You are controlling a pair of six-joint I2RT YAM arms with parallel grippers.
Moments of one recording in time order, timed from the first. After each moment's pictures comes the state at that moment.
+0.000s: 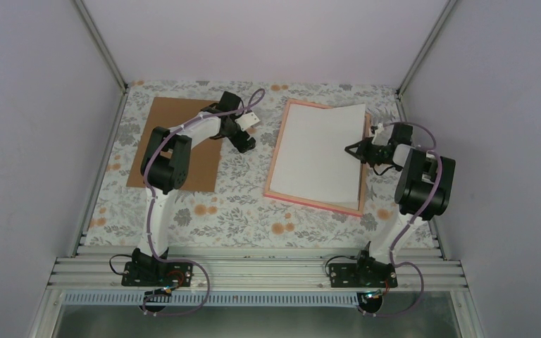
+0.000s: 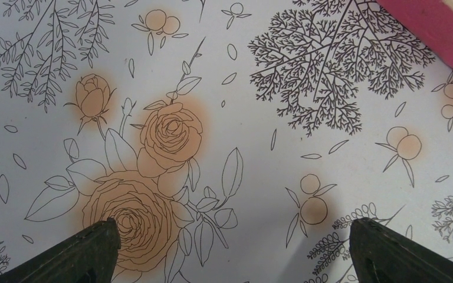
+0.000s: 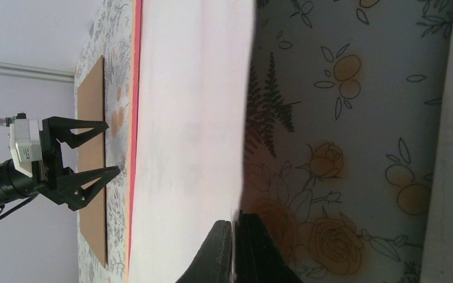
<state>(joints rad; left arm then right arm) -0.38 2.27 1.73 -0.53 0.26 0.50 -0.31 1.89 1.06 -0.26 -0.90 0.23</state>
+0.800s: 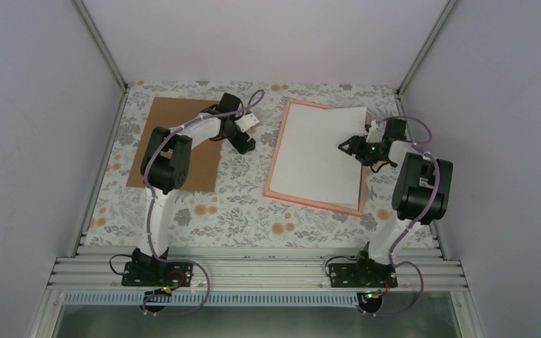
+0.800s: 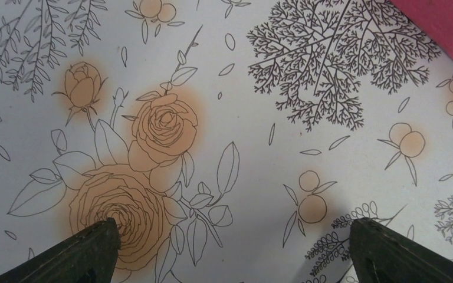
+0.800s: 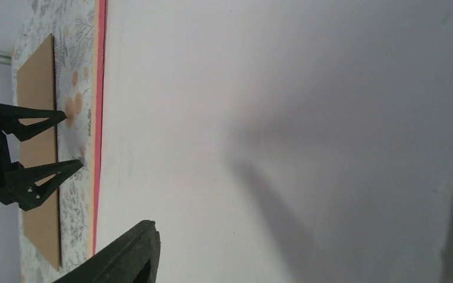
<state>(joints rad) -0.38 2.27 1.71 -0.52 0.26 0.49 -0.24 1.83 1.08 -0.35 -0.74 0.20</state>
